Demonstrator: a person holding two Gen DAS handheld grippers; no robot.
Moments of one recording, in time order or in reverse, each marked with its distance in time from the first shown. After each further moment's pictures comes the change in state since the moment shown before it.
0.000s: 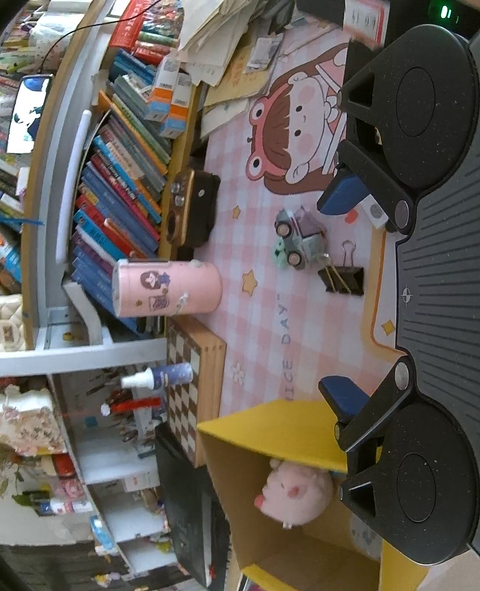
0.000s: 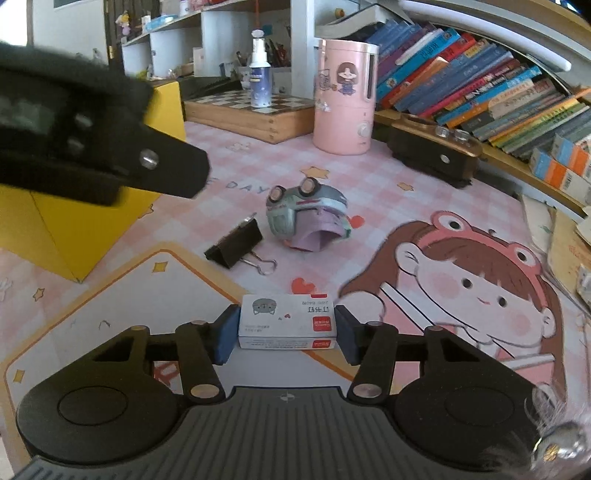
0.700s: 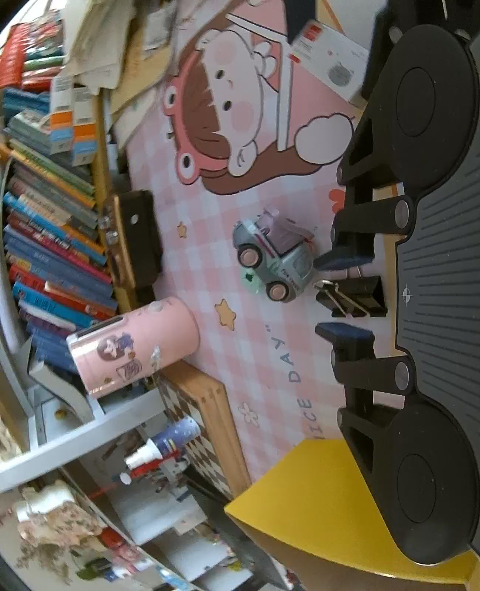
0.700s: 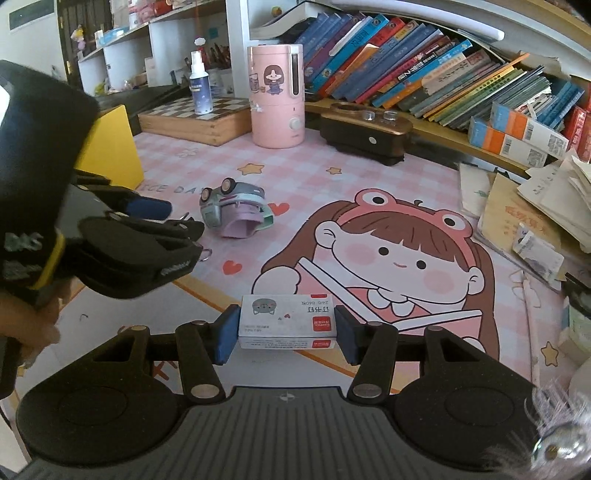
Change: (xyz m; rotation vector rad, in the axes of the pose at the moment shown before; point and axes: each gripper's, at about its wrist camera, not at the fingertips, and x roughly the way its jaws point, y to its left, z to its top) left arm 0.082 -0.050 -0.015 0.321 0.061 0.084; right arm -0.041 -0.037 -0.006 0.111 0.026 -0.081
